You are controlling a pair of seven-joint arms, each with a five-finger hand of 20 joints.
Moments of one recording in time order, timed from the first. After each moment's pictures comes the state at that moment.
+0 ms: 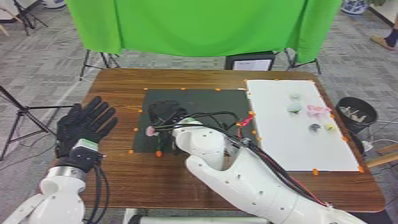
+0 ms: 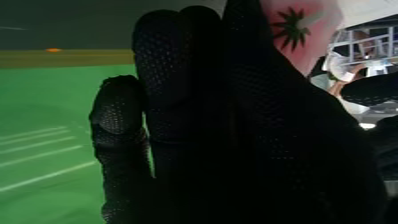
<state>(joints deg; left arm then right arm) 119.5 -45.6 -87.3 -121.2 5.5 18.0 25.4 -60.9 -79.1 34.0 -88.4 -140.7 -14.2 19.6</state>
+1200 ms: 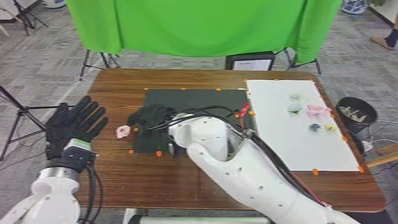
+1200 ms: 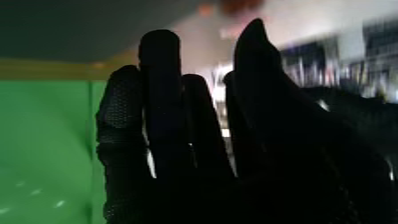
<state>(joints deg) 121.4 -45.3 -89.7 -121.8 4.8 20.2 27.7 -61.3 -82.7 40.4 -88.8 -147.5 -28.8 -0.2</state>
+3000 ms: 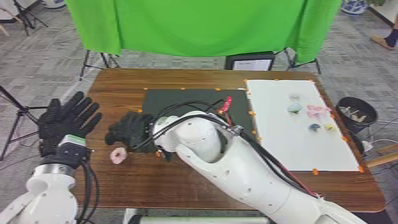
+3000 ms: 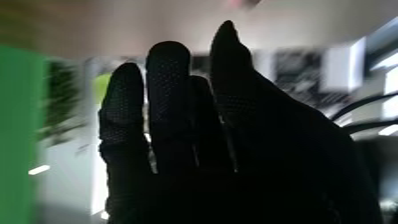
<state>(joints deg) 120.8 -43.9 -90.0 -121.7 3.2 21.1 30.4 -58.1 -83.7 37.3 -90.0 -162.5 -30.5 -23.3</state>
